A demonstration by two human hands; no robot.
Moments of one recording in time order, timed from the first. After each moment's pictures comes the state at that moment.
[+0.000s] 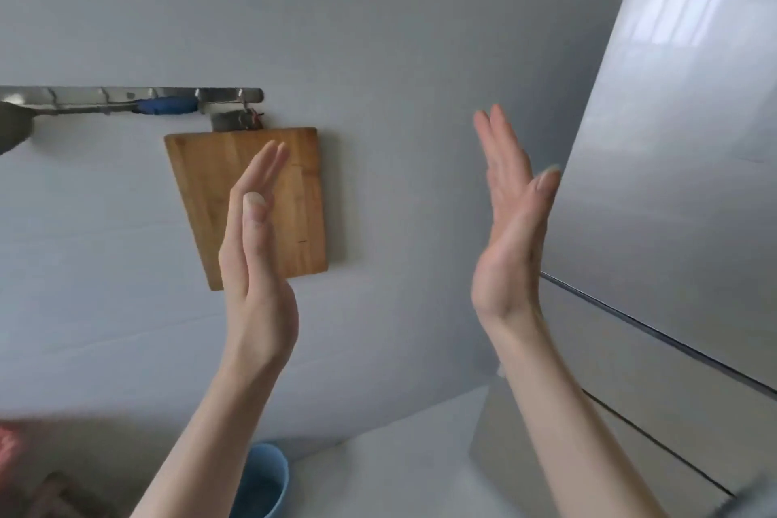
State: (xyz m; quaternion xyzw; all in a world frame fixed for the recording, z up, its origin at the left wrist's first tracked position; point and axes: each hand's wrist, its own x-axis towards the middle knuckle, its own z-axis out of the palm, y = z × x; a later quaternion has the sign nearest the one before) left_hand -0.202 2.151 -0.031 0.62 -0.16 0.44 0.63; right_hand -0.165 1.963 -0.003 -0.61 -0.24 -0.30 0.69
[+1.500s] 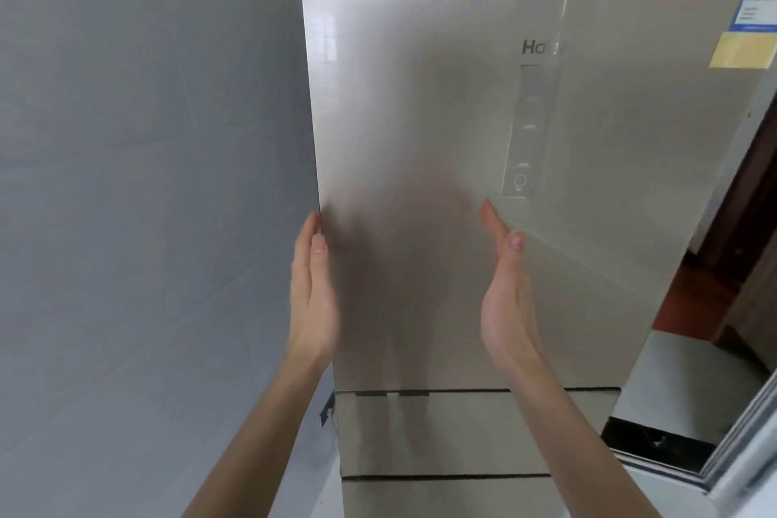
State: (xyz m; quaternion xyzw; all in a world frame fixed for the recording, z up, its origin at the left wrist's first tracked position) left_hand 0.262 1.802 -0.068 0.62 -0.30 0.00 0.72; right_hand 0.116 1.672 -0.048 -0.66 0.20 -0.48 0.55
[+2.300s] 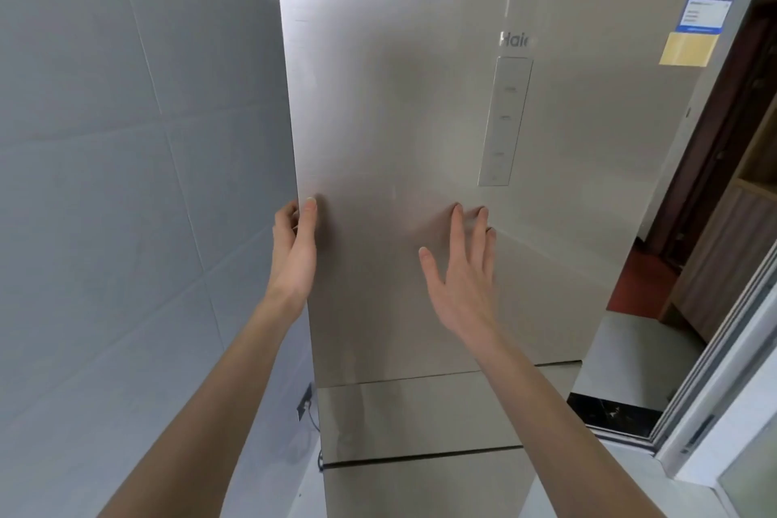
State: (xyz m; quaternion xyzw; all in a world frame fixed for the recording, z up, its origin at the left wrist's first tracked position) left_hand 0.295 1.783 -0.043 0.64 -0.25 -0.10 0.72; right_hand 0.135 1.642 -0.089 -0.84 0.36 -0.35 0.22
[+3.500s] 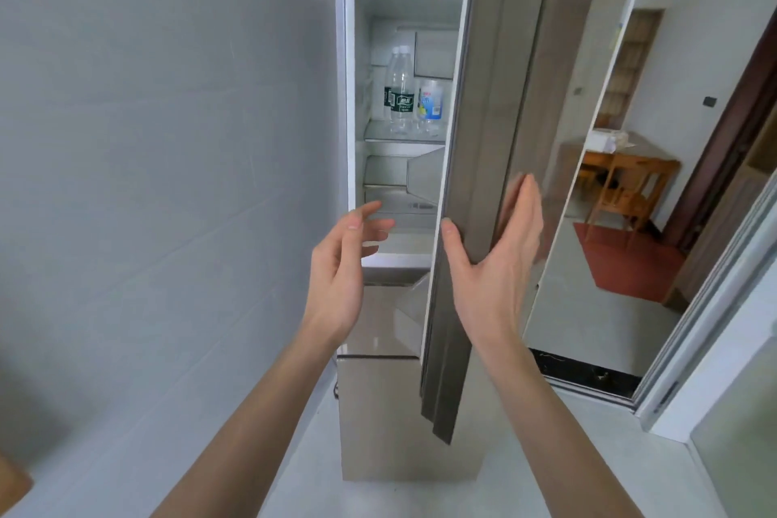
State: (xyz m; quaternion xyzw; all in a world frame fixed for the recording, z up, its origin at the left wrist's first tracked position) left_hand 0.039 1.950 -0.064 0.57 -0.38 -0.02 0.73; right_hand -0.077 1.832 -0.065 -0.71 0.24 -0.62 0.24
